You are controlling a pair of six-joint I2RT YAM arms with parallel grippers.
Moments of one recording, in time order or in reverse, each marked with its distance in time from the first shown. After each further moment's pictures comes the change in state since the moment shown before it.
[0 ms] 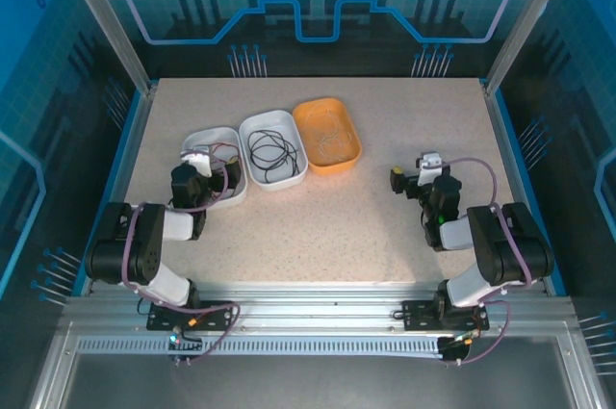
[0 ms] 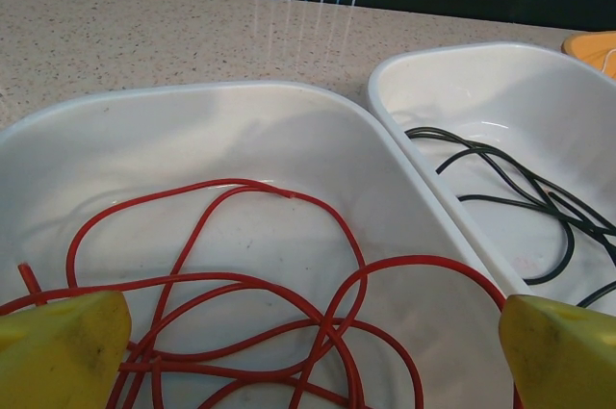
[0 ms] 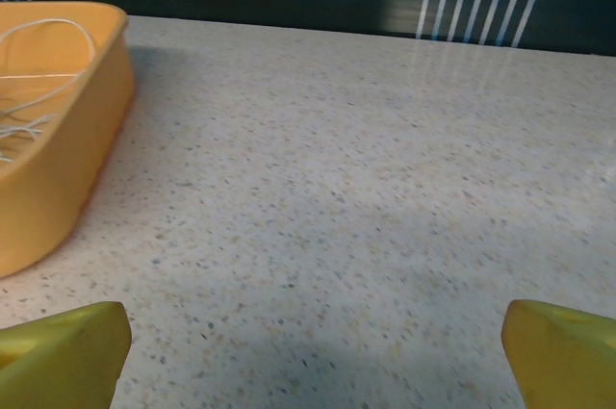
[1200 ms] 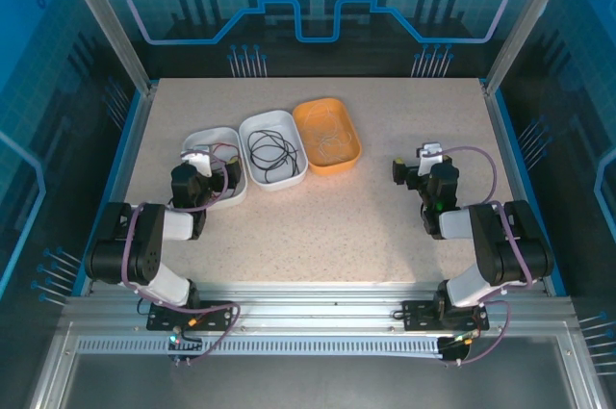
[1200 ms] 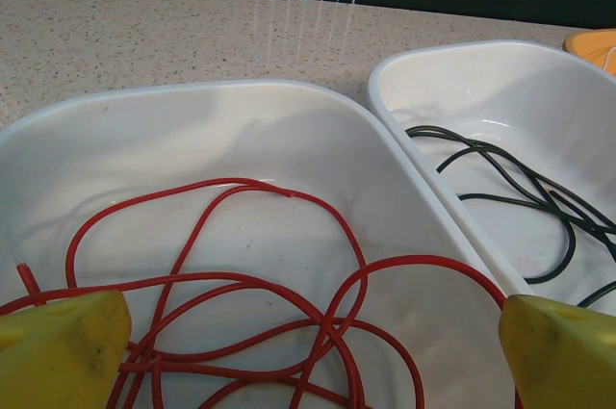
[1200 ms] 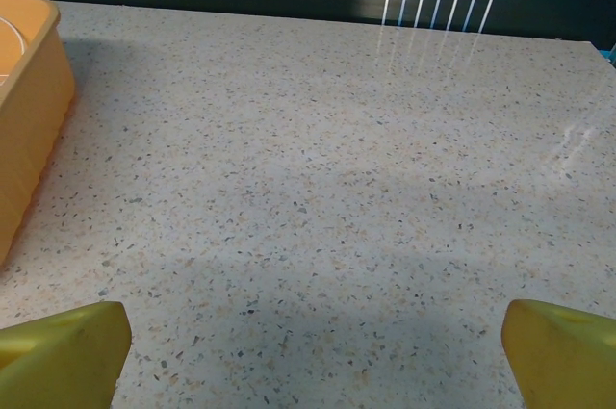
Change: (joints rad) left arm 0.000 0.000 0.002 -0.007 0.000 0.002; right arm 0.007 0.000 0.090 -0.140 0.100 0.013
